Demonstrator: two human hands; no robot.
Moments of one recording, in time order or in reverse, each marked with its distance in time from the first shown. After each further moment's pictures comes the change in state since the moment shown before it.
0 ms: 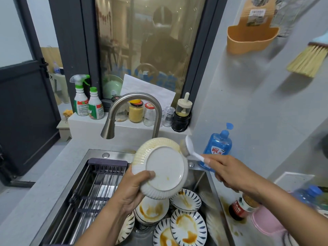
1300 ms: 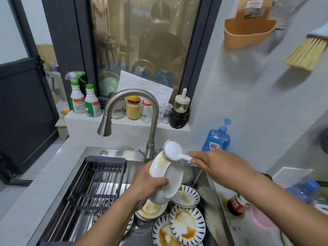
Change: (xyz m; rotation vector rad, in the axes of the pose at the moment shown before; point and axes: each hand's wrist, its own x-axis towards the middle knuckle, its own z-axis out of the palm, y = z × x) left_hand 0.007 -0.019 0.021 0.724 0.032 -0.044; right_hand 0.001 -0.029 0.009 -0.811 -0.026 -0.195
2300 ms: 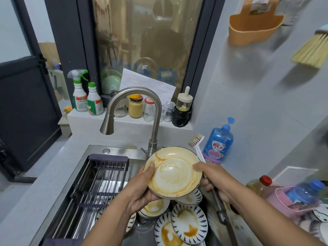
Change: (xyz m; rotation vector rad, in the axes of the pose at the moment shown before) left_hand -0.008 -0.001 -0.011 -0.554 -0.051 -0.356; right_hand 0.018 0.000 0.073 1.476 -0.028 0.641
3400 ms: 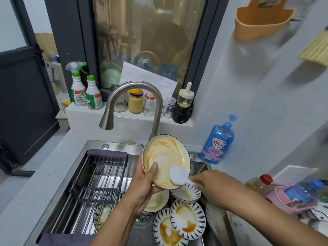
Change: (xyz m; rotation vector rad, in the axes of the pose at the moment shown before) left_hand 0.018 -0.023 -0.008 -0.032 -0.051 0.326; right_hand -0.034 -0.007 0.009 -1.533 -0.090 -0.239
